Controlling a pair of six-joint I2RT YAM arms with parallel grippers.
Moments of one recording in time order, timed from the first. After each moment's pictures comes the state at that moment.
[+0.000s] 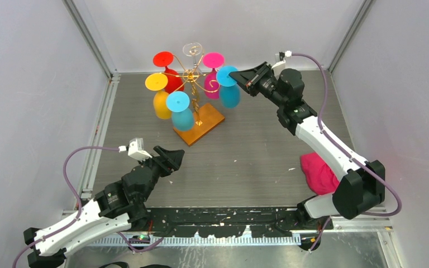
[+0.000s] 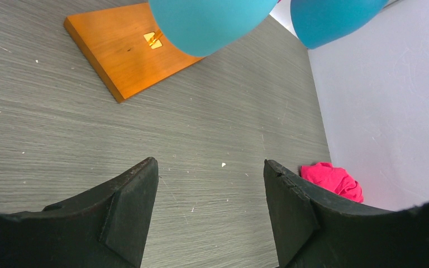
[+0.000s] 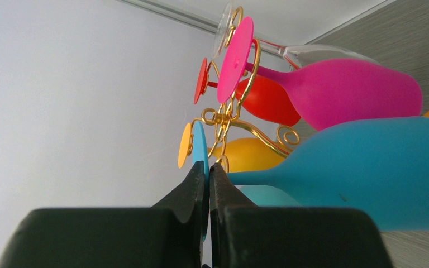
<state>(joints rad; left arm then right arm) -1.04 0.36 0.48 -0.39 -0.71 -0.96 0.41 1.38 1.19 0.24 -0.29 1.21</state>
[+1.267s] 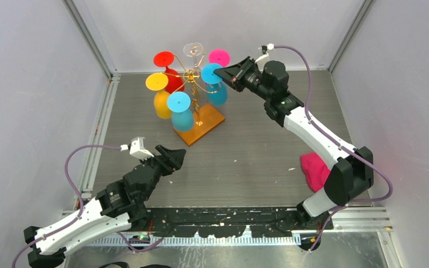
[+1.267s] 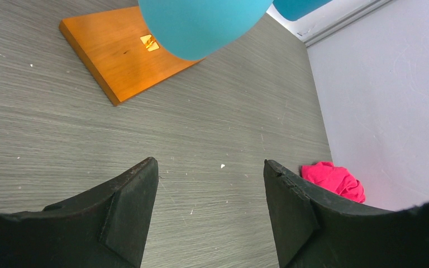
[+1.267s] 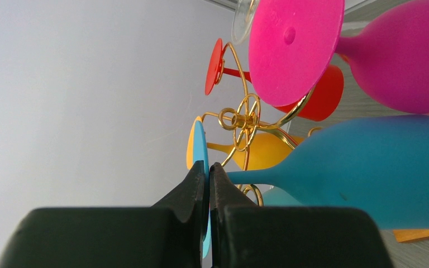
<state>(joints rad) -1.04 0.39 0.48 -0.35 -0.70 -0.94 0.51 1.53 1.37 0.19 -0.29 1.20</state>
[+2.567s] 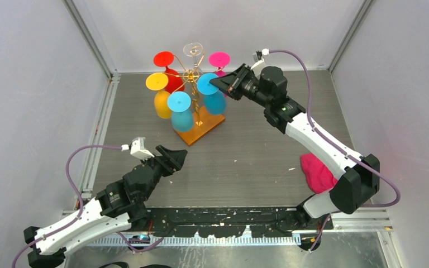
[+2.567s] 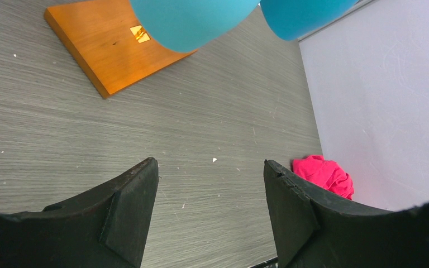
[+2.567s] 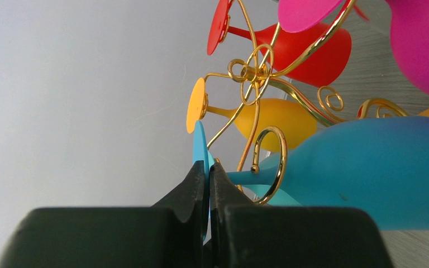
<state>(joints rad) -1.04 0.39 0.48 -0.36 -0.67 -0.97 0.58 1.45 1.34 0.09 -0.27 1.14</state>
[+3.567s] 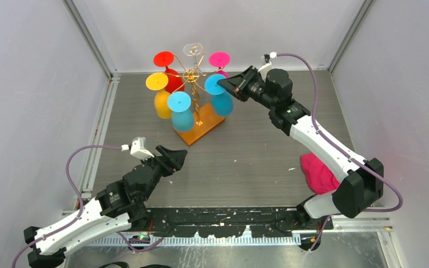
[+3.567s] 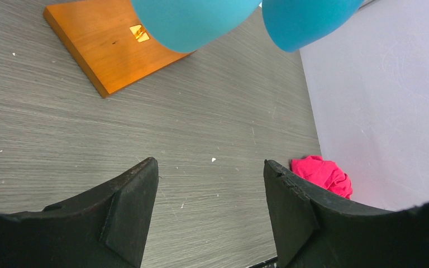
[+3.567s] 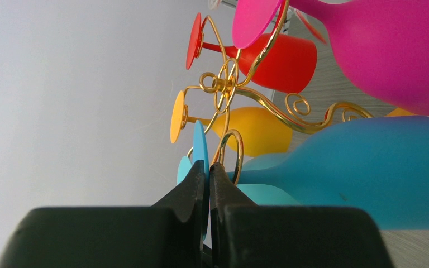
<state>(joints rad) -1.04 0.39 0.48 -0.36 -0.67 -0.98 0.53 1.41 1.28 0.09 -0.25 1.15</state>
